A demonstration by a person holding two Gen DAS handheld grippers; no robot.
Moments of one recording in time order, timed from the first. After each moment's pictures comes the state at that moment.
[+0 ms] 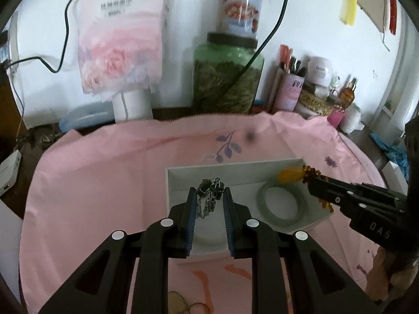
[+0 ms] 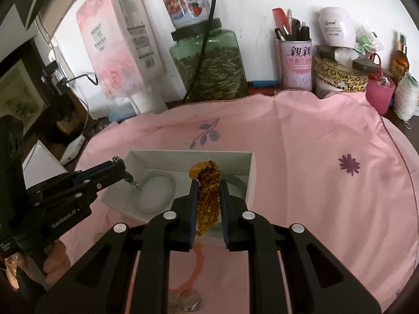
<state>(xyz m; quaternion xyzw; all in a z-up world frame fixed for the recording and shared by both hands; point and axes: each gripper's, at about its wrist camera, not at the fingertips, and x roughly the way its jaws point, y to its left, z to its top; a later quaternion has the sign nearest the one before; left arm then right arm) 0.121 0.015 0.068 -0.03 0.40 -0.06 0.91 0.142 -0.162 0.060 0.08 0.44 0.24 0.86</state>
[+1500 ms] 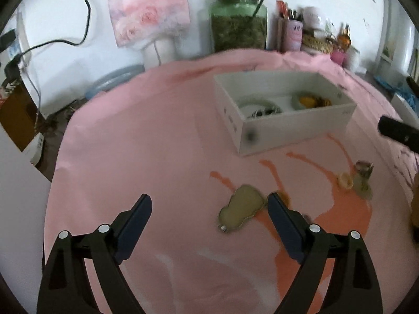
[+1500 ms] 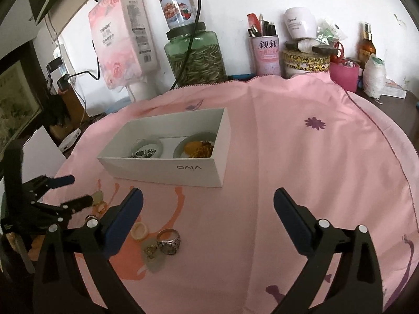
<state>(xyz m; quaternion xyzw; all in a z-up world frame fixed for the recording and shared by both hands) 0.043 0.070 0.023 0.07 0.45 -0.05 0.89 0.060 -0.202 0.045 0.08 0.40 0.21 0.89</state>
